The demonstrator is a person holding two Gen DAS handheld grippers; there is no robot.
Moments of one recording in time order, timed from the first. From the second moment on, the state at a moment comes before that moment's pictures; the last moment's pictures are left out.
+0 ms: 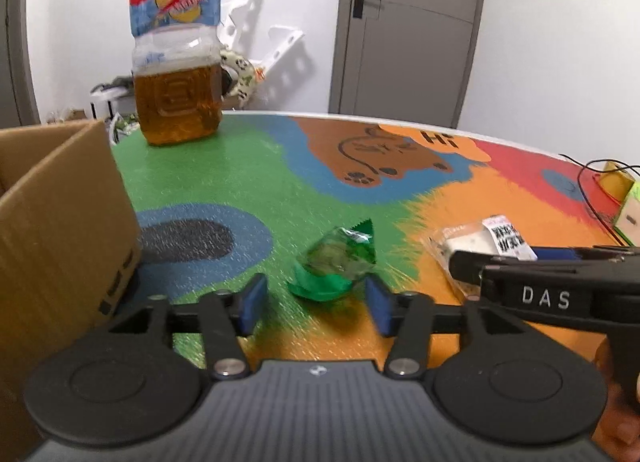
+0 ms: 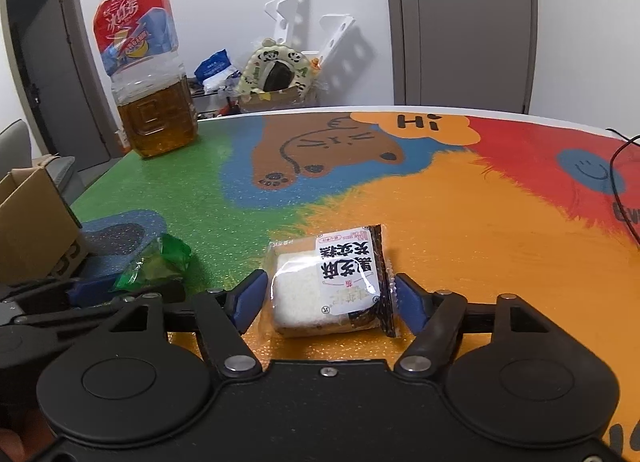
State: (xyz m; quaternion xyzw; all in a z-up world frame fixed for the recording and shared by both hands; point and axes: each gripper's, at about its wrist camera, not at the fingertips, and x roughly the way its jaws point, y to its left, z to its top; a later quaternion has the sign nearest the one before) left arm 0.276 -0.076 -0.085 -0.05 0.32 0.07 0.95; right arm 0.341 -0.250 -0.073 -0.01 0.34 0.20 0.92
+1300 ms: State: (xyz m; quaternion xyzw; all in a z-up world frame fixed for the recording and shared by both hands) left arm 0.228 -0.062 -0.034 -0.09 0.26 0.09 0.96; right arm 0.313 -0.260 -0.028 0.04 0.26 0.24 0.94
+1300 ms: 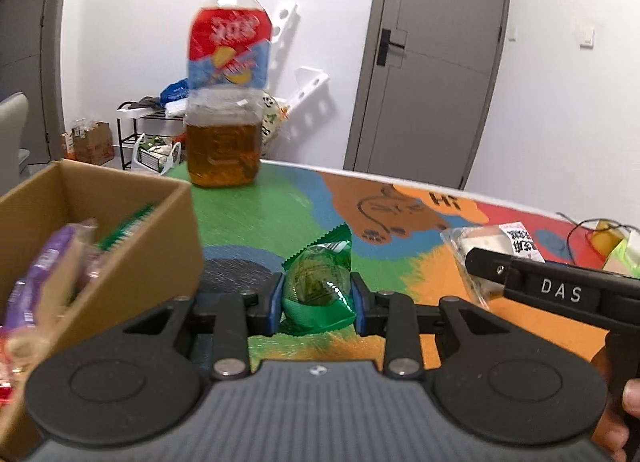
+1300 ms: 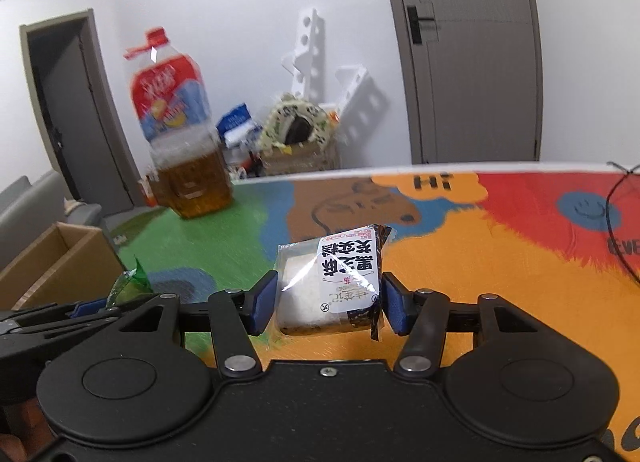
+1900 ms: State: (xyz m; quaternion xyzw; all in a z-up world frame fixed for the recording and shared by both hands) left arm 0.163 -0.011 0.024 -0.12 0.21 0.13 0.96; right arm 0.266 -0.241 0.019 0.07 0.21 0.26 0.94
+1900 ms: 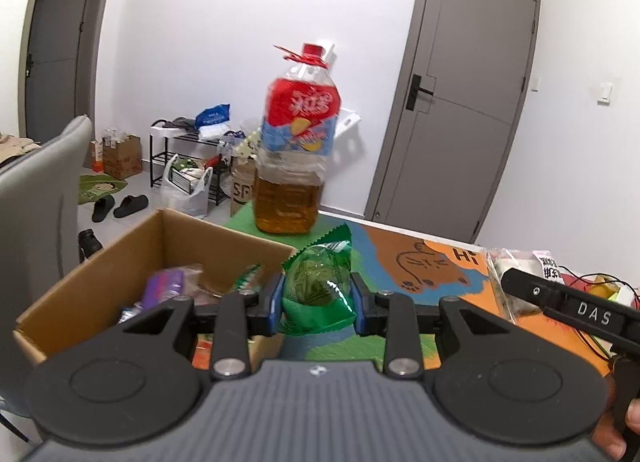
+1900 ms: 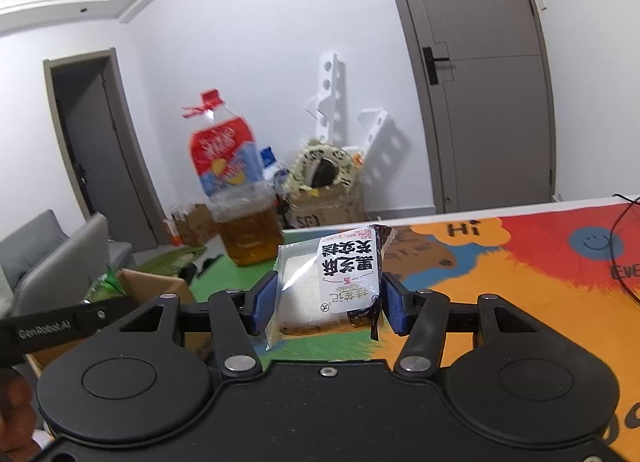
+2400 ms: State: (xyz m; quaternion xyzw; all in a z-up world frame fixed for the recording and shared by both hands) left arm 0.136 0.041 0.025 -0.15 0.20 0.17 0.95; right arm 0.241 -0.184 0.038 0.05 0.20 0.30 0.93
